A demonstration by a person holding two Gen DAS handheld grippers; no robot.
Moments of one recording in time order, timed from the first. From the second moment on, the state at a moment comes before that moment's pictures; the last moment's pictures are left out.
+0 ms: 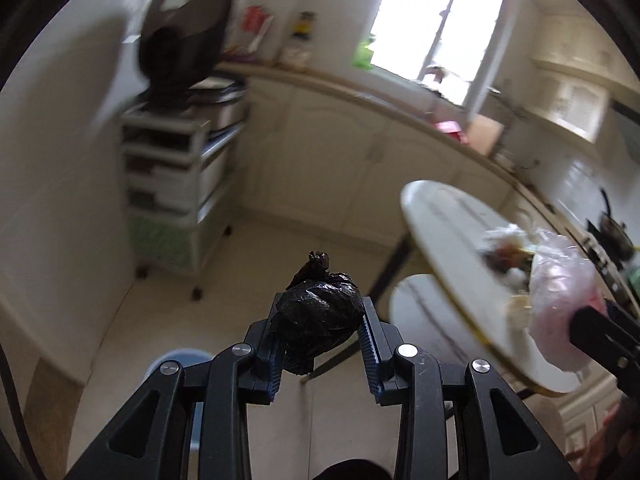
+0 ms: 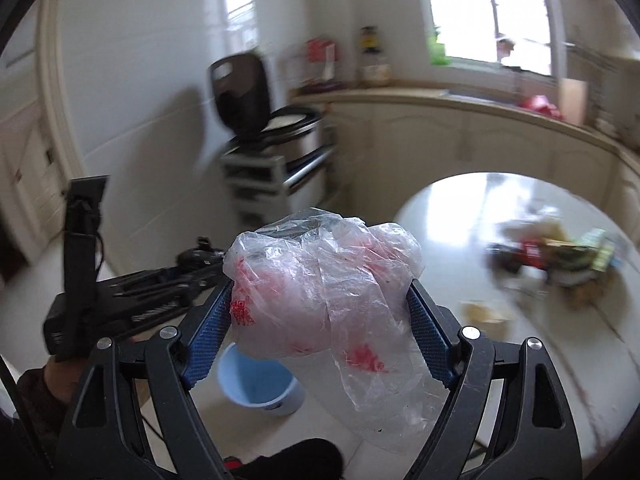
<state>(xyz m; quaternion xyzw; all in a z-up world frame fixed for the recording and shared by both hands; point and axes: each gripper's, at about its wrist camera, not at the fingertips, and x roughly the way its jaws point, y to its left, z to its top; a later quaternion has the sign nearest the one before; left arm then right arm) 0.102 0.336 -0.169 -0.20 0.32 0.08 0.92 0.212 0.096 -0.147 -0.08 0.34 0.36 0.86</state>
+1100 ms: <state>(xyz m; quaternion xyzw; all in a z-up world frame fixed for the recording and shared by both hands) 0.099 0.485 -0.353 -0.35 0.50 0.26 0.75 0.270 0.354 -0.400 -0.11 0.56 0.46 0.68</state>
